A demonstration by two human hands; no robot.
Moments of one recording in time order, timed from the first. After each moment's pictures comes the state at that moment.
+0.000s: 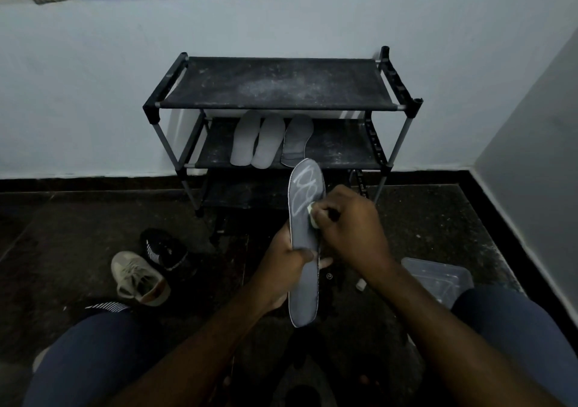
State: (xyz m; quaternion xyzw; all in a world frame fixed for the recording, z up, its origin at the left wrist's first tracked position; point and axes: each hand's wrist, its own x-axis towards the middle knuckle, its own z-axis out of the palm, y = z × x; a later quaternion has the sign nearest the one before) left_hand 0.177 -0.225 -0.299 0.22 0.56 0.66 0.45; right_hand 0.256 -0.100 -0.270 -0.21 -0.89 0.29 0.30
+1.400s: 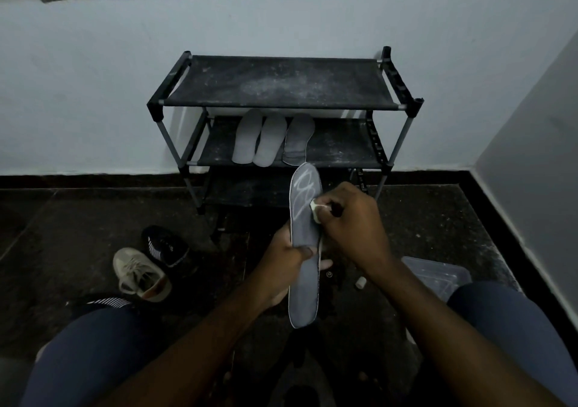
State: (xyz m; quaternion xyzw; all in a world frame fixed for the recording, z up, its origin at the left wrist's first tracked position) left_hand 0.176 -0.229 -0.303 0.21 0.55 0.66 0.46; right_hand 0.257 -0.097 -0.272 -0.22 -0.87 0.32 0.31
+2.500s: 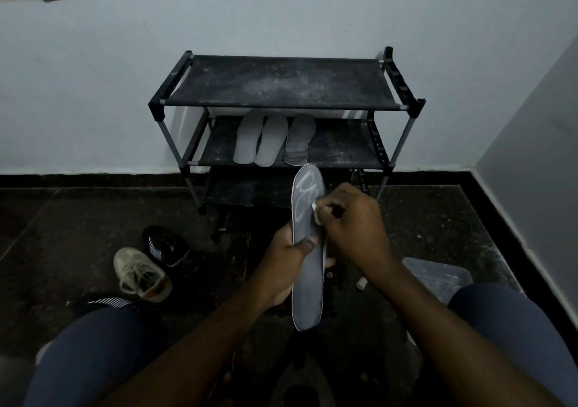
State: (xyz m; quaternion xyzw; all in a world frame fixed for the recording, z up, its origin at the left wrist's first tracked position) left_hand 0.176 -0.225 -0.309 0.21 0.55 0.68 0.44; right_hand 0.256 -0.099 -0.272 -0.21 -0.87 0.32 0.32
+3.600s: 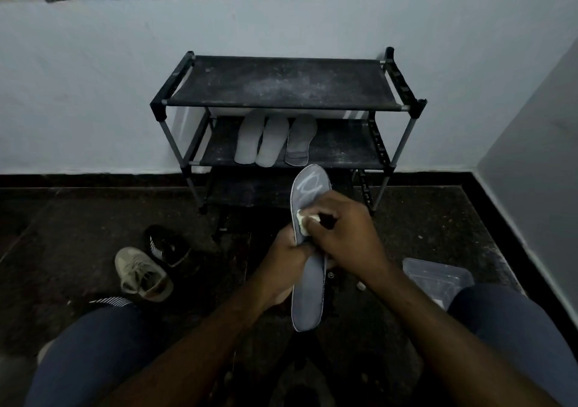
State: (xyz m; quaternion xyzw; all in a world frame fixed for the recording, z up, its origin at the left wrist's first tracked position) left_hand 0.178 -0.226 -0.305 0.24 0.57 0.67 0.41; right_hand 0.258 -0.114 -0.267 -0.14 -0.86 0.38 0.32
